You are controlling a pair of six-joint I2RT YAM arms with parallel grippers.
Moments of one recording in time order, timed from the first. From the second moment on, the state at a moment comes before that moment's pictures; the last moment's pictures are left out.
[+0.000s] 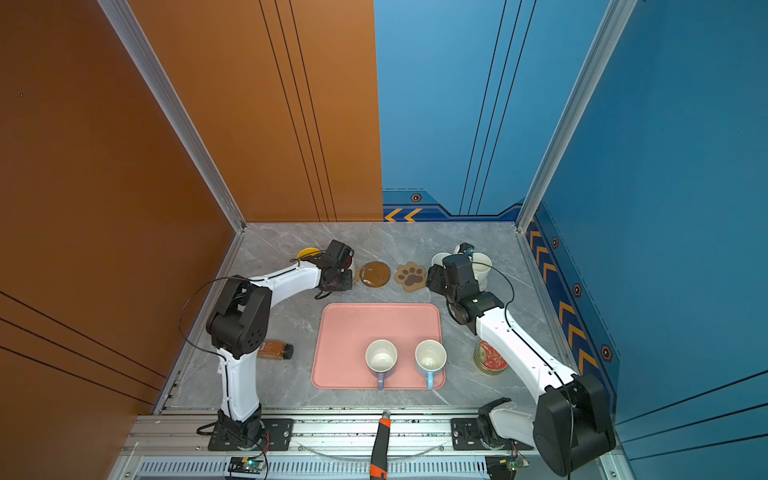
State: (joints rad) left arm -0.44 2.03 1.43 -0.50 -0.16 -0.43; right arm 0.36 1.25 0.89 -0.26 0.17 0.63
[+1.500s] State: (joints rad) left arm -0.44 1.89 1.42 -0.50 -0.12 -0.44; right arm 0.36 1.25 0.89 -0.26 0.17 0.63
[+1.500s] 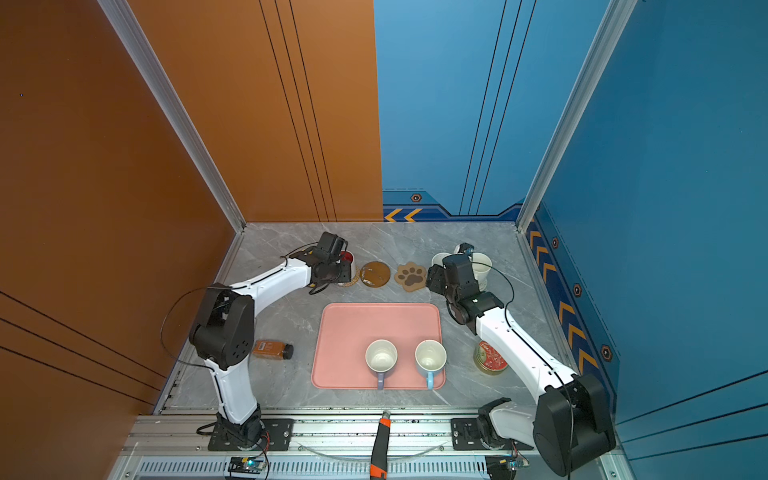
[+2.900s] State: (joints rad) left arm -0.59 1.09 0.71 0.09 -0.23 -0.36; right arm 1.01 0.86 1.03 -1.17 0.55 0.69
